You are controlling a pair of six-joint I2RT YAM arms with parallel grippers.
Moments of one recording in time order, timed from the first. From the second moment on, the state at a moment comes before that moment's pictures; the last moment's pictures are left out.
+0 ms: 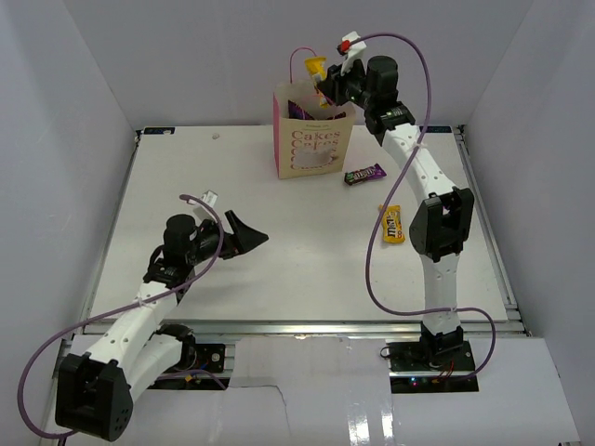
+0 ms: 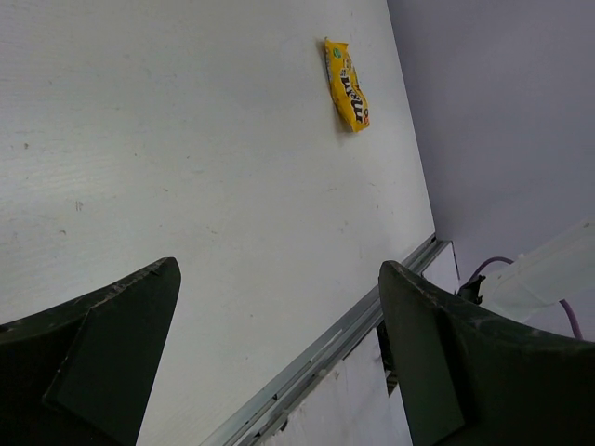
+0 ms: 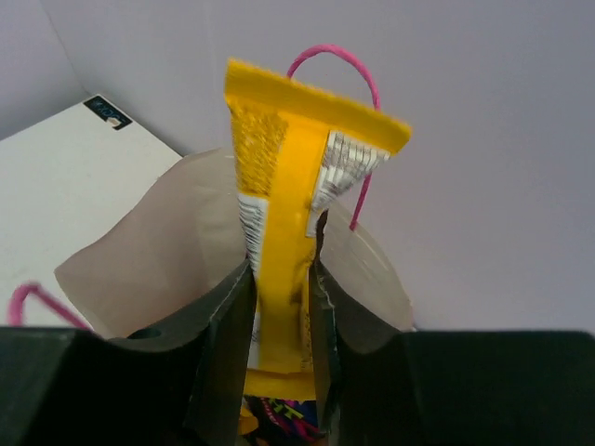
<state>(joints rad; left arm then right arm) -0.25 0.87 0.46 0.07 0.54 -0.73 0.34 2.17 2.23 -0.08 -0.37 -0.10</state>
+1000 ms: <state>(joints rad) -0.83 2.24 1.71 -0.08 0.26 -0.74 -0.35 1.37 1.06 -0.52 -0.83 -0.36</state>
